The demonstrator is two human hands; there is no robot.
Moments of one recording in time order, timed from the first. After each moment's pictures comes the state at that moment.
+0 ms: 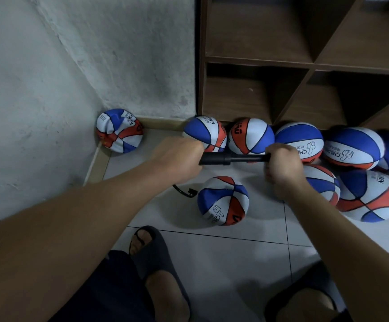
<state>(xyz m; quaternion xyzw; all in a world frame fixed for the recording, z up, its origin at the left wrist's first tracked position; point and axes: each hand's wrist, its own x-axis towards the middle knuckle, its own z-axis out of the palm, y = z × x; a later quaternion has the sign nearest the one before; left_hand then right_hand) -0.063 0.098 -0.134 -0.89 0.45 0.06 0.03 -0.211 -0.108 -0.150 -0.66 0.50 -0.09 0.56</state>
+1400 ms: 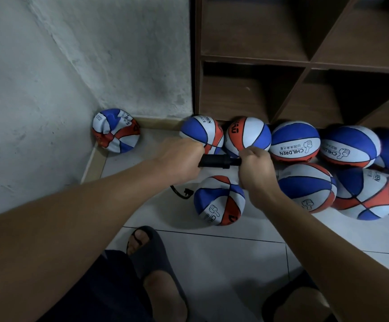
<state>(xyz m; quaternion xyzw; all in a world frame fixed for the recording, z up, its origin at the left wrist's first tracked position) -0.066 0.088 -0.138 -0.87 0.48 0.06 0.02 -0.200 -0.056 -0.150 -0.67 0.45 -0.09 0.58</state>
